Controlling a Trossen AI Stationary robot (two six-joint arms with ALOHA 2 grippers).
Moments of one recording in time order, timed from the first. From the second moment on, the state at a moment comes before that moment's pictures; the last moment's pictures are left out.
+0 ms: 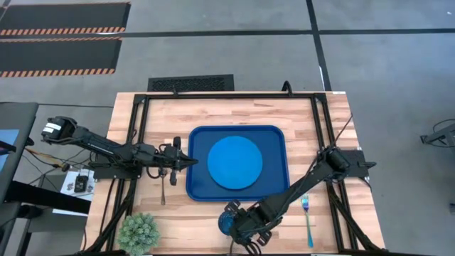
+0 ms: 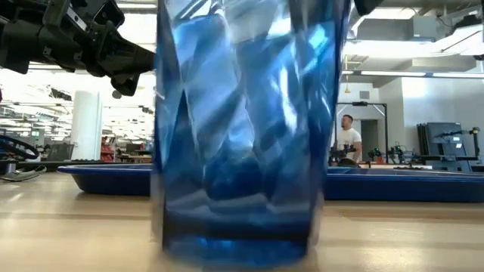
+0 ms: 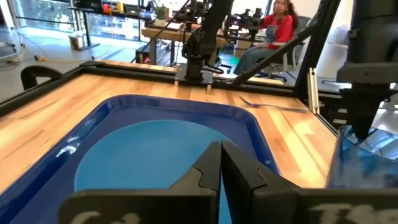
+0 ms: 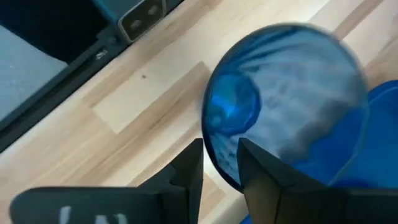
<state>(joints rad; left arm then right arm) -0.19 0.99 0.16 0.73 -0.19 -0.15 0.58 2.12 1.87 -0.90 0.07 -0.29</state>
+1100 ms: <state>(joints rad) -0.15 0.99 0.17 0.72 -0.19 -0.05 0.39 1.93 1.99 -1.33 0.23 -0.08</state>
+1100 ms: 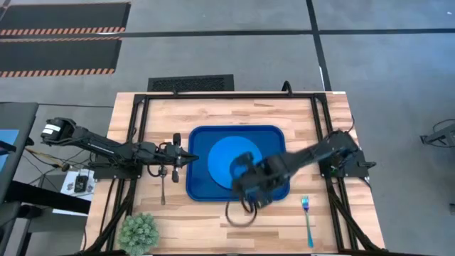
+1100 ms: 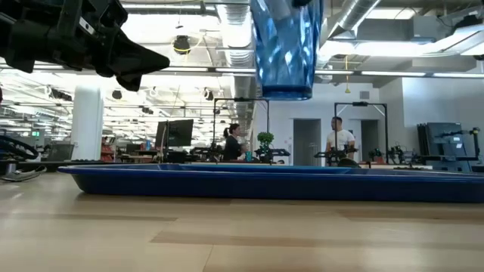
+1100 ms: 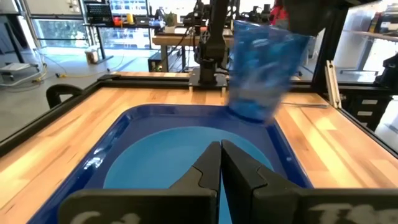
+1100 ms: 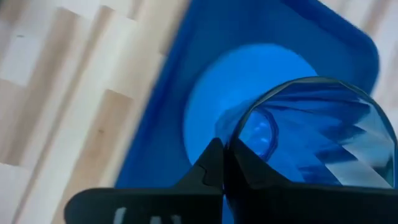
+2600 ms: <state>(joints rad) -0.15 0.99 0.17 0.73 -0.19 -0.03 -0.28 1.43 1.06 -0.86 0.02 0.02</state>
